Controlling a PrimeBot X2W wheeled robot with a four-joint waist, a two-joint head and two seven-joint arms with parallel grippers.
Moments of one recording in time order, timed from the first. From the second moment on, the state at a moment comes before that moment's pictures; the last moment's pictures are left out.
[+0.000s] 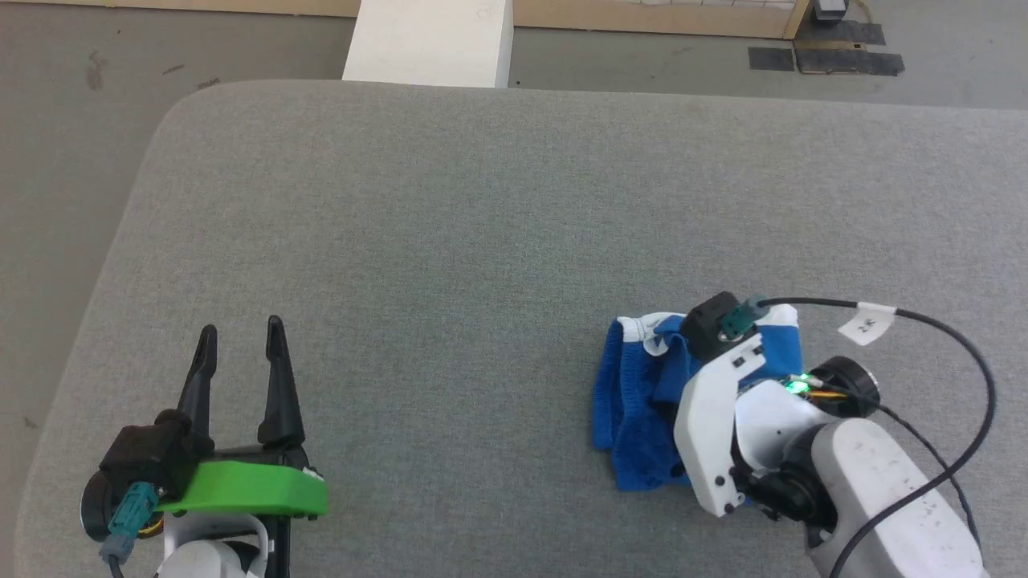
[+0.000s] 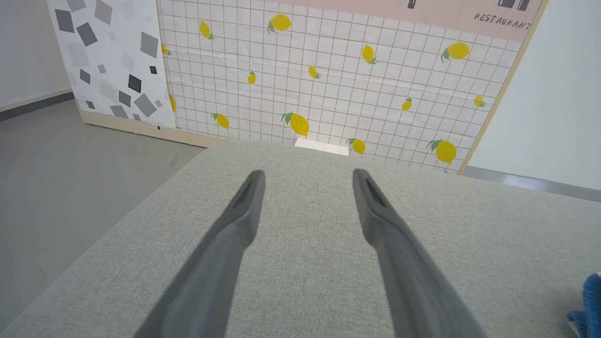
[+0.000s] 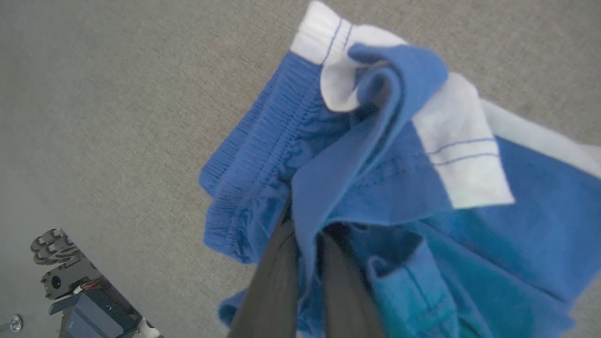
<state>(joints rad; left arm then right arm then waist) -0.03 0.12 -0.01 -0.03 -0.28 0.01 -0.26 -0.33 -0.21 0.38 0.10 0.36 0.13 0.85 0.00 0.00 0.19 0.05</state>
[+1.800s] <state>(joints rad) -0.02 0.13 -0.03 -0.04 -0.28 0.01 -0.26 -0.22 -0.15 0.18 0.18 0.10 0.13 0.78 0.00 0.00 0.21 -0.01</state>
